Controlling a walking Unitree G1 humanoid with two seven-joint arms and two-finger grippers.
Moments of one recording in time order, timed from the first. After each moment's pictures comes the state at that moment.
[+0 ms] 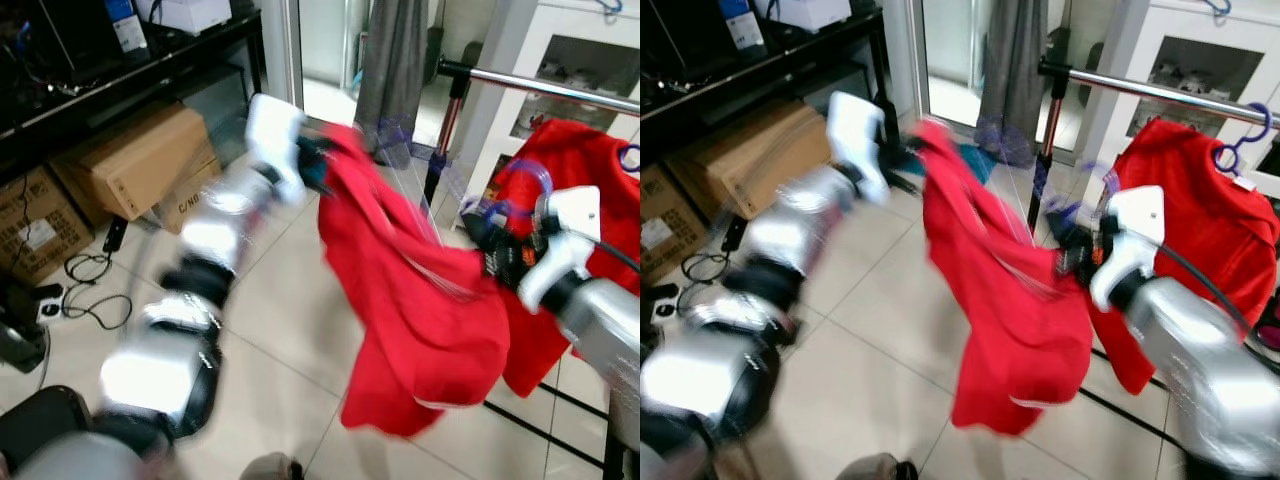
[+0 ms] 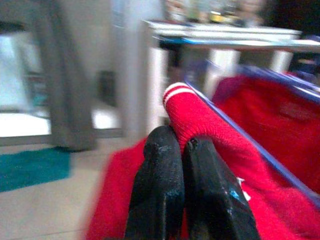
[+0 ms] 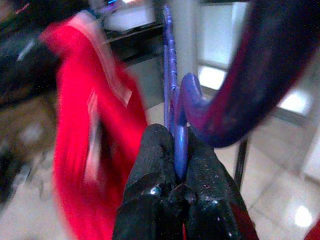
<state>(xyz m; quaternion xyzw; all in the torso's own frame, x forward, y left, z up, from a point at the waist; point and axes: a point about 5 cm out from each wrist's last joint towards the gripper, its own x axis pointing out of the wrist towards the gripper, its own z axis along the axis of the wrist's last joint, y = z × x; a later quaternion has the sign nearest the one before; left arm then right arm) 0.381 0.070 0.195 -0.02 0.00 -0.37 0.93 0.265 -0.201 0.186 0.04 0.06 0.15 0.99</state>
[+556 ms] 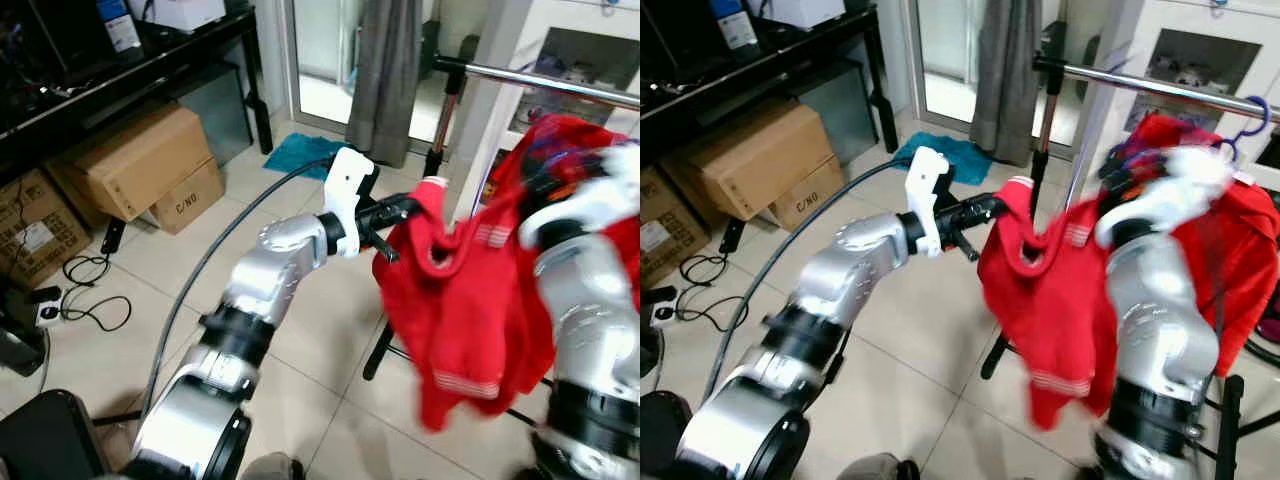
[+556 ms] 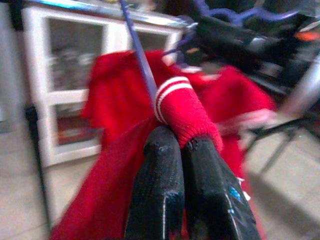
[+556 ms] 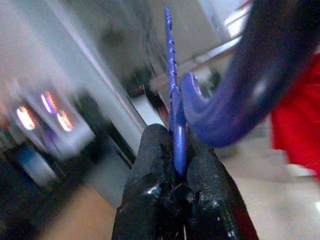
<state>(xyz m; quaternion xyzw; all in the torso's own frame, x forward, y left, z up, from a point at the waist) 0.331 0.017 0.186 -0.09 0.02 -0.54 0.83 0.299 -0.217 0.218 0.29 -0.11 -0.03 0.95</state>
